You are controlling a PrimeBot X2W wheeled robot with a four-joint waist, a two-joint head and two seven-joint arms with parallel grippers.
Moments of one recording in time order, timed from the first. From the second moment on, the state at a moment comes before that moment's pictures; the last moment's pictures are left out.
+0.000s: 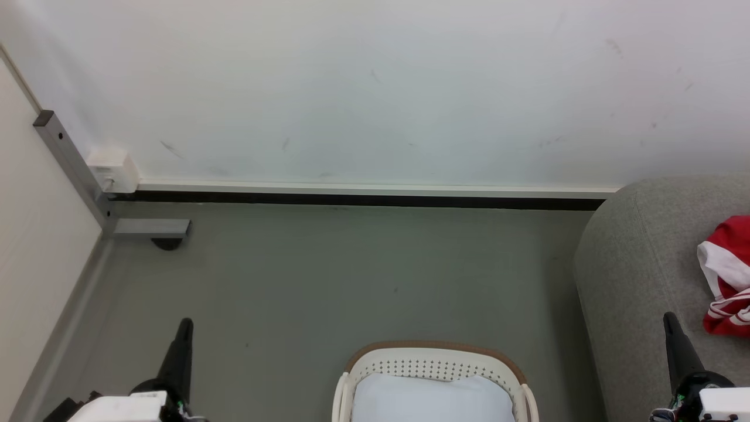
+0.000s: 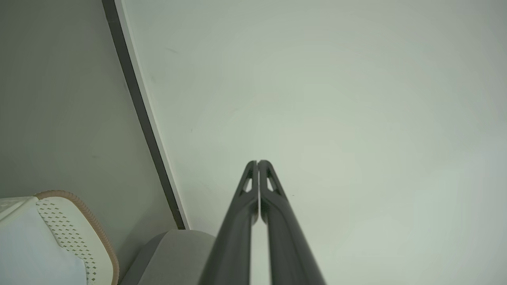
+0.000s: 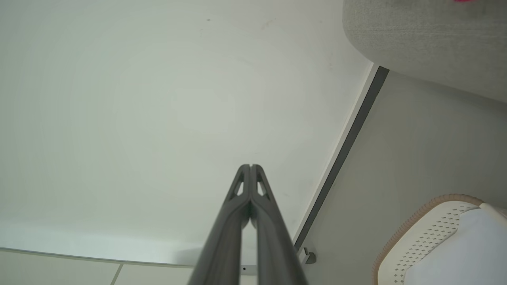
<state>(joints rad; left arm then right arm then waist) -0.10 0.05 0.11 0.25 -1.53 -0.13 0.10 -0.10 -0.06 -0.08 0.24 1.55 0.13 0.08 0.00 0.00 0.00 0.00</state>
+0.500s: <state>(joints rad) -0.10 0.05 0.11 0.25 -1.61 -0.13 0.11 -0.10 -0.06 -0.10 0.24 1.62 0.13 0.10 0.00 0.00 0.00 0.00</state>
